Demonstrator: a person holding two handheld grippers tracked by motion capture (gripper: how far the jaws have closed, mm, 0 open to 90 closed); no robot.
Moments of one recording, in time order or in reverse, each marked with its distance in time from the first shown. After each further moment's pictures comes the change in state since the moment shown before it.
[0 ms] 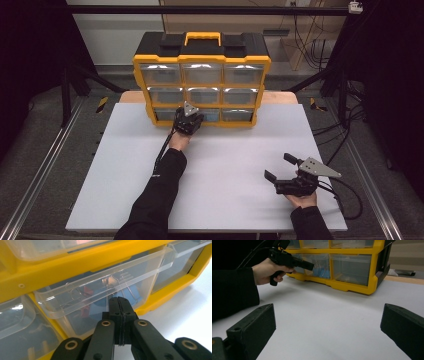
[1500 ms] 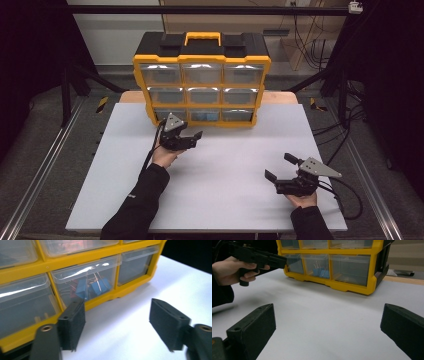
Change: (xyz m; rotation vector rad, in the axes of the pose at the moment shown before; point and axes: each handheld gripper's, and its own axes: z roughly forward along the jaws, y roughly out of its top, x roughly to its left) left arm -0.013 -0.020 -0.089 -0.092 -0.117 -0.043; right arm -0.001 0.000 -0.001 0.005 -0.013 -0.016
